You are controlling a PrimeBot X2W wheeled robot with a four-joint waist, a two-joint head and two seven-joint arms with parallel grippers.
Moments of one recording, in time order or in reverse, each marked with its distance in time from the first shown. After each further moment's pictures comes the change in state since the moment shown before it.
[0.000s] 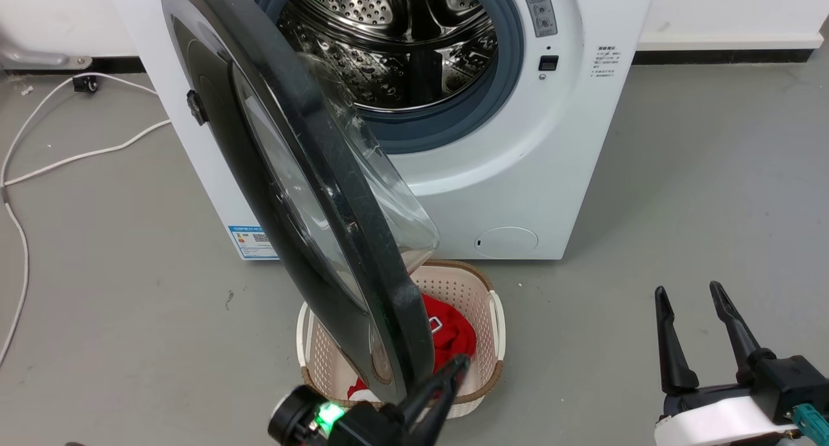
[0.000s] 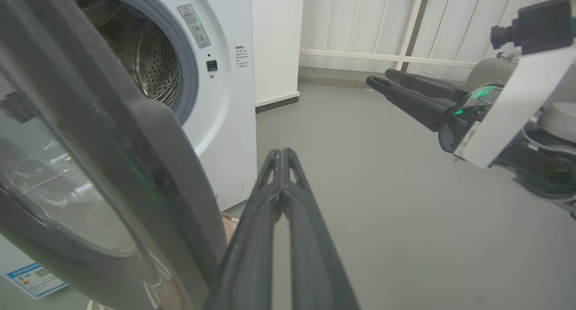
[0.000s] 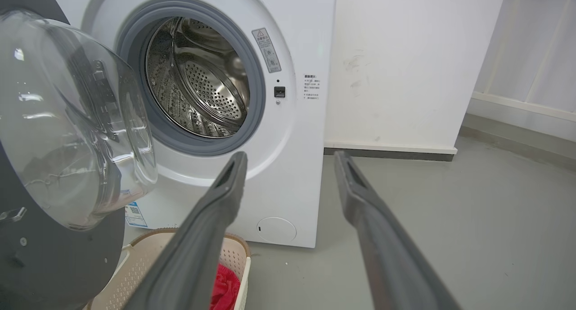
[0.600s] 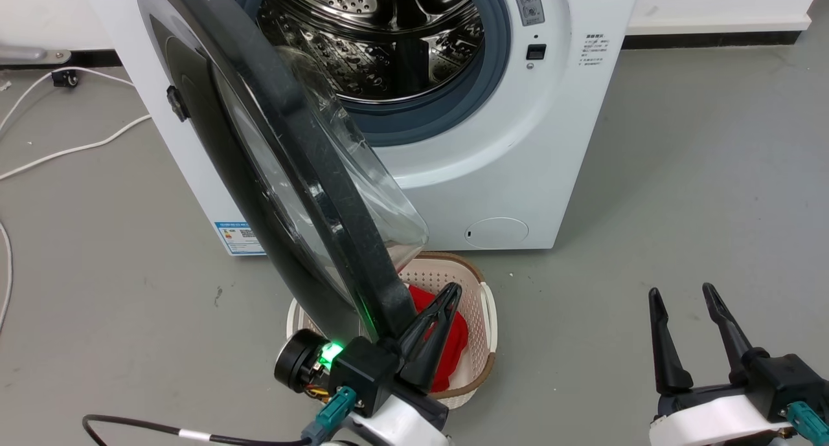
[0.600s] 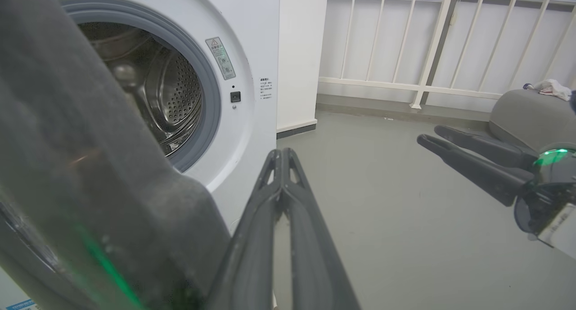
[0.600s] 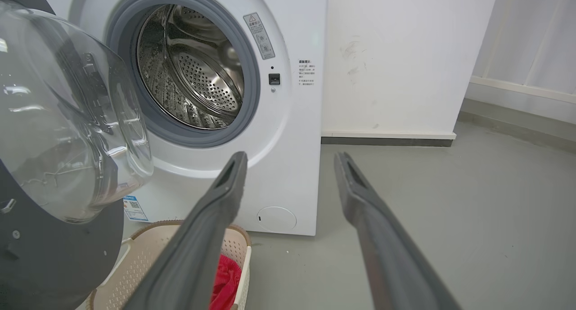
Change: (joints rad) left arm -0.173 -0.097 0.069 0.205 0.005 0.071 -0.120; right arm -0.008 0.000 0.012 0.024 0.024 0.000 -0.001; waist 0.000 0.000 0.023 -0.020
